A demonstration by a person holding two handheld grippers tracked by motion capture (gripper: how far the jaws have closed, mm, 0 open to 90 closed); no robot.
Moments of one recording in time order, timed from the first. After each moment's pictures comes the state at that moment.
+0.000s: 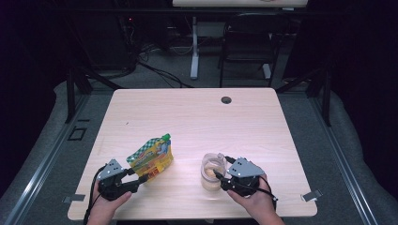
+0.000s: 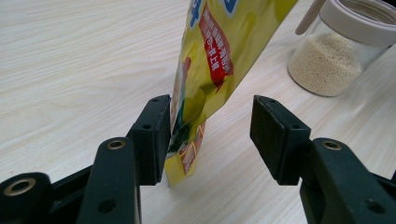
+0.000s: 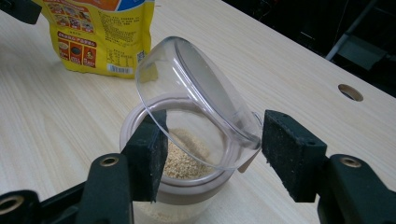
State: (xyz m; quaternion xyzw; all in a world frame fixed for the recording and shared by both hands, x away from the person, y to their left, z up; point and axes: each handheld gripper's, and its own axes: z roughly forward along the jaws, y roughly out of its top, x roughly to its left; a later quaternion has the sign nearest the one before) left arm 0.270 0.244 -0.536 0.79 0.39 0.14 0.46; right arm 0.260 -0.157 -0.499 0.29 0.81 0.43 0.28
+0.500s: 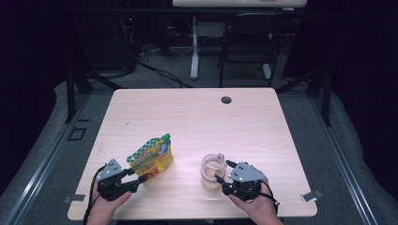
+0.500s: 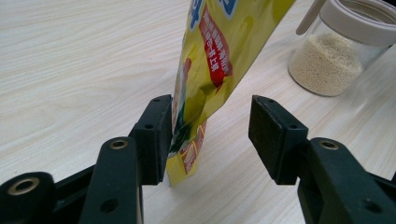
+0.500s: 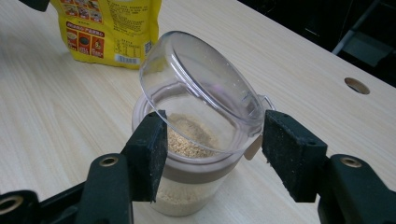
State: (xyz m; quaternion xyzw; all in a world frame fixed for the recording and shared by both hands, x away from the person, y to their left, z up) left arm 0.269 0.243 -0.535 0.79 0.39 0.14 0.46; right arm 0.250 -0.161 -0.505 0.29 0.82 0.42 0.27
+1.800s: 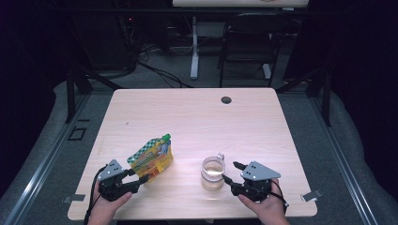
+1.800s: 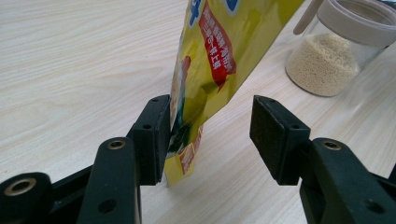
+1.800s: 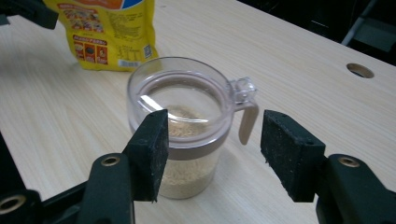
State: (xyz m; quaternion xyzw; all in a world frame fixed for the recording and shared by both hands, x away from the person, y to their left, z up) left arm 0.269 0.243 -0.537 0.78 0.39 0.13 0.46; right arm 0.249 -0.189 -0.501 0.32 0.80 0.45 0.24
